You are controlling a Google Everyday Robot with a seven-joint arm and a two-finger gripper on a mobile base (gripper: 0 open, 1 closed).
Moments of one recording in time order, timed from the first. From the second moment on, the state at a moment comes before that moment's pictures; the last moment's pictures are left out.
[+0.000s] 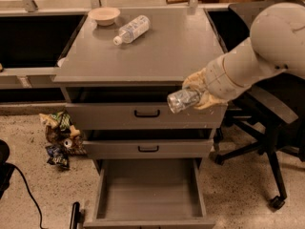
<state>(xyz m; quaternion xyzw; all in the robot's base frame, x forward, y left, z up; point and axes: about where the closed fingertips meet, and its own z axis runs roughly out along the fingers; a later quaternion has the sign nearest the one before) 0.534 -0.125 0.855 -0.83 0.49 -0.06 0.28</state>
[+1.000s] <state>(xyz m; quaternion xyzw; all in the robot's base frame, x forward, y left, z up) 0.648 -0.066 0.955 -0.82 0.39 -0.10 0.40</state>
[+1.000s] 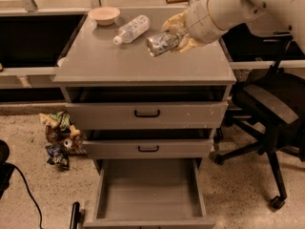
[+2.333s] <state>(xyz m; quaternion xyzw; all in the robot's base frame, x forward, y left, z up) 0.780 -0.031 0.869 -0.79 0.43 -0.02 0.43</state>
